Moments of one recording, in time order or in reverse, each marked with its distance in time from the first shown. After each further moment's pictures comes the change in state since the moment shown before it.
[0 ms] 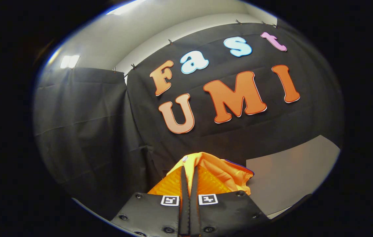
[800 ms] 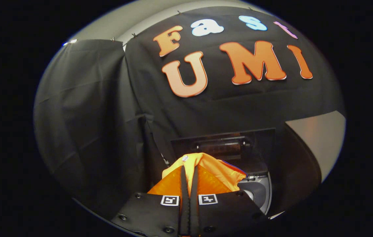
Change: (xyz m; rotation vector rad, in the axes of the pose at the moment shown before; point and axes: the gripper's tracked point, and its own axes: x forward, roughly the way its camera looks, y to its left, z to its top) arm 0.133 0.076 -0.181 -0.021 0.285 -0.049
